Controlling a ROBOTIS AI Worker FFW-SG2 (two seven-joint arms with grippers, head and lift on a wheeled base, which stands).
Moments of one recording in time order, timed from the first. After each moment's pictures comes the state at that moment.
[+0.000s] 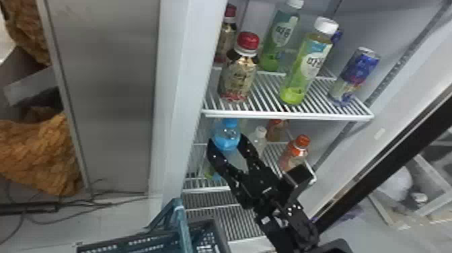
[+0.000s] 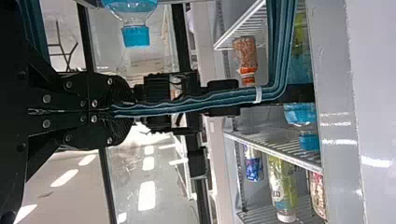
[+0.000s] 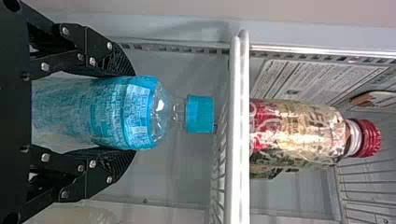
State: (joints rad) left arm 0.58 0.11 -0.09 -2.16 1.30 1.09 -0.33; right arm 0.38 -0.23 0.03 -1.93 -0.15 -0.13 0.26
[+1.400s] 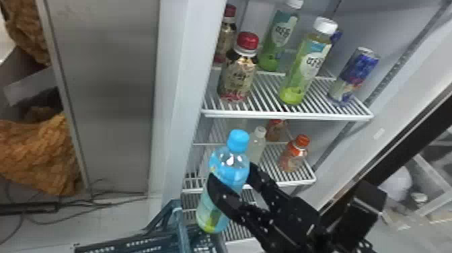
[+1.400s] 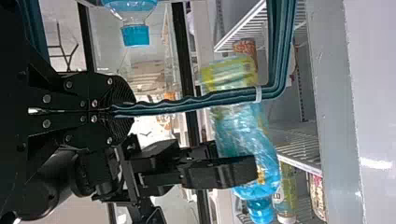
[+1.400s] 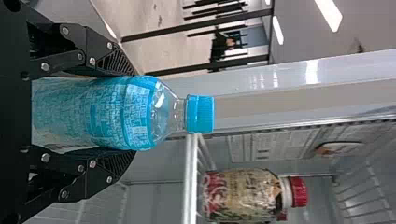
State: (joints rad) left arm 0.58 0.11 -0.08 -2.16 1.30 1.10 -0.33; right arm 0.82 -0.26 -0.13 -2.56 -0.33 0.30 0.43
